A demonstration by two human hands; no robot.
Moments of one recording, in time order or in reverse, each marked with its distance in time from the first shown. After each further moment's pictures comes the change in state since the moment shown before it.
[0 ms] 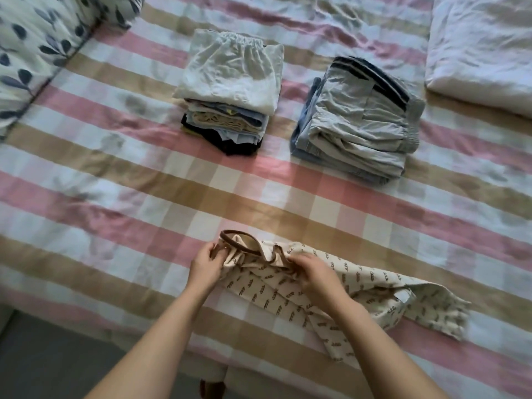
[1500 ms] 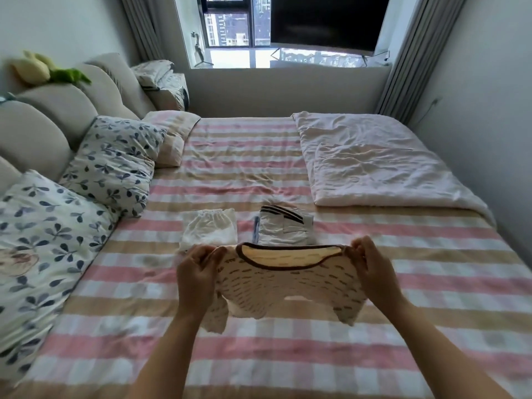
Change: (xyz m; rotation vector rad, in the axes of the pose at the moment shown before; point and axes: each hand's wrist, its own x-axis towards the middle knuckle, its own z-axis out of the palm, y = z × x) left_hand -0.213 0.309 -0.134 -0.118 0.124 0.865; right_hand -0.233 -0.128 -0.279 0.150 0.949 -0.135
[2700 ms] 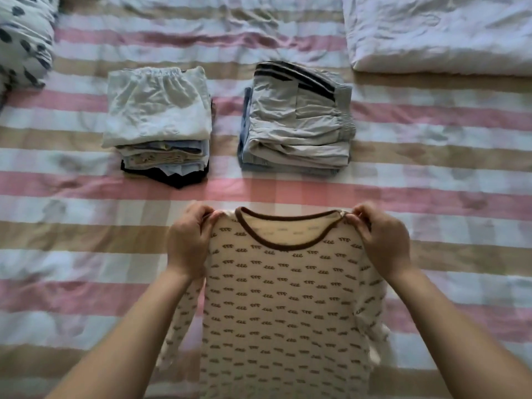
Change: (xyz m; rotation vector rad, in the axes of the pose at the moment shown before) left_hand 0.004 -0.306 0.138 0.484 -0.293 0.016; right_hand -0.015 0.237 0.220 -0.279 -0.238 0.166
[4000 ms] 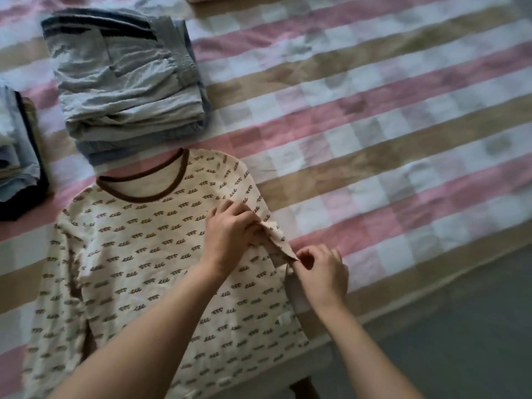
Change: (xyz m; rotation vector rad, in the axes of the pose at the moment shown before) left_hand -0.068 0.129 0.196 0.082 -0.464 0.474; right_hand -0.168 0.084 0.039 0.041 -0.035 0.766
